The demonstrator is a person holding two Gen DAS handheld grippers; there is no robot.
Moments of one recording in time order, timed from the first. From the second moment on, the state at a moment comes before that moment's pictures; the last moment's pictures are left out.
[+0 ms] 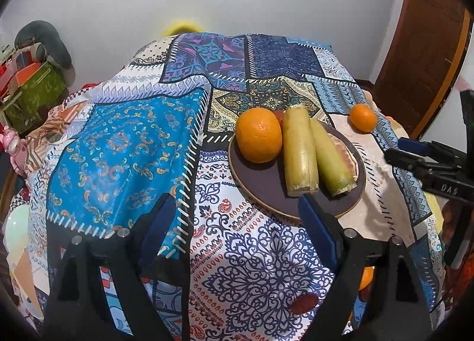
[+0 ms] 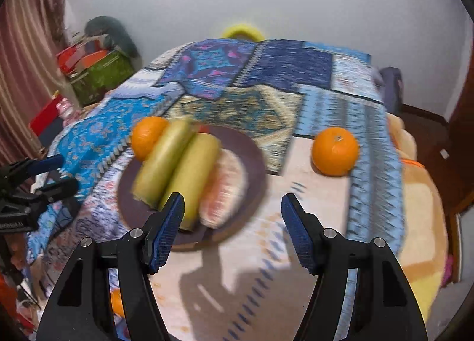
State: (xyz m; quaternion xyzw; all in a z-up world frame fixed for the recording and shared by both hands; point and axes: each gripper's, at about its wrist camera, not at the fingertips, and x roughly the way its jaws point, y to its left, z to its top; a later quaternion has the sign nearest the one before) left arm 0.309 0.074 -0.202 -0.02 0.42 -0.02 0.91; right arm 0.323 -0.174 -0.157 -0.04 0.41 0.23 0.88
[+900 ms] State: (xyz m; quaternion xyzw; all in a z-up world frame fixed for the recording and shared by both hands) left arm 0.335 0.088 -0.227 -0.04 0.42 0.00 0.91; right arm 0.454 -0.215 -0.213 -0.02 0.48 0.12 0.87
